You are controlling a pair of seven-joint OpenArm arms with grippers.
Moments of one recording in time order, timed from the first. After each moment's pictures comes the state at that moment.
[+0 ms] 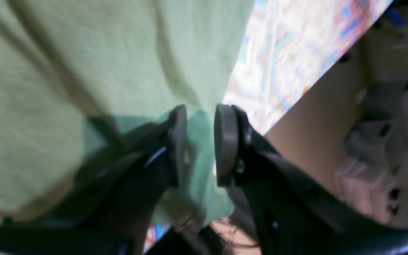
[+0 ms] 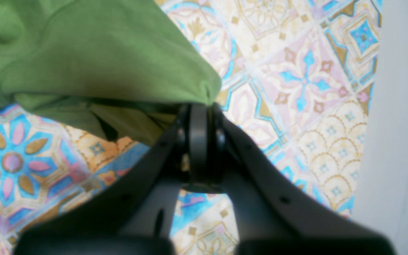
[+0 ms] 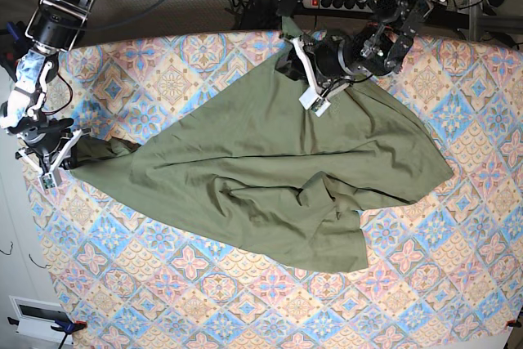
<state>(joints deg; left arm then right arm) 12.7 -24.4 25.7 105.7 -42.2 -9.3 53.2 4.9 25.8 26.7 76.7 9.4 41.3 -41.9</state>
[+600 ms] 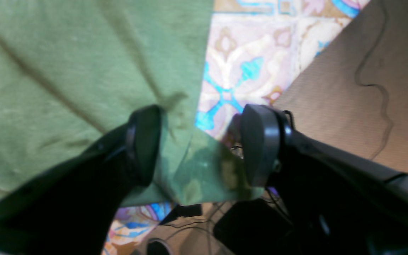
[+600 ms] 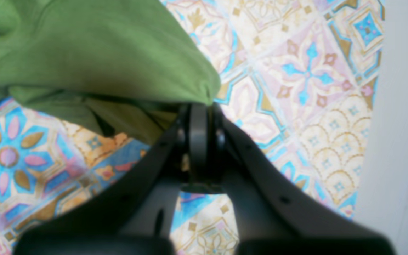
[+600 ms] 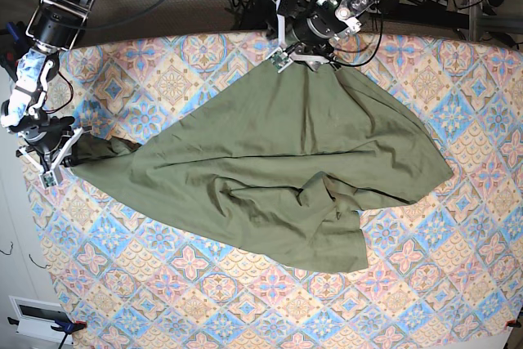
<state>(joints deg) 16.7 -23.1 41.2 108.9 -8.6 -4.7 51.4 4.6 25.6 26.7 76.7 9.3 41.4 -42.1</state>
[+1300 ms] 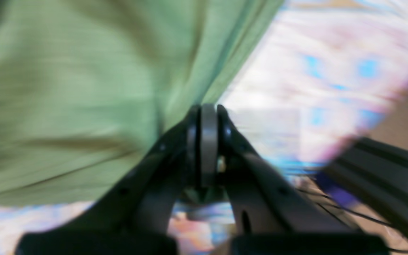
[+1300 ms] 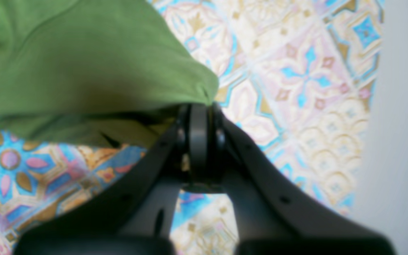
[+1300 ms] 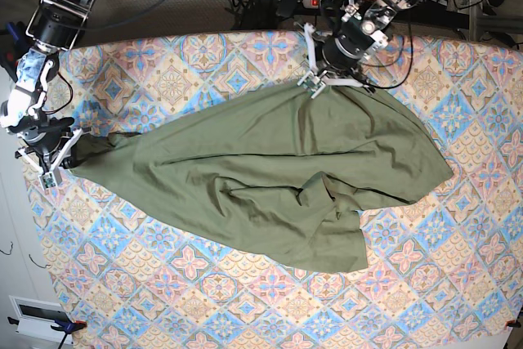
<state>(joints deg) 16.5 -26.5 29.3 112.0 -4.3 -5.2 50.6 4.4 25.5 27.0 78.8 9.2 41.3 -42.4</state>
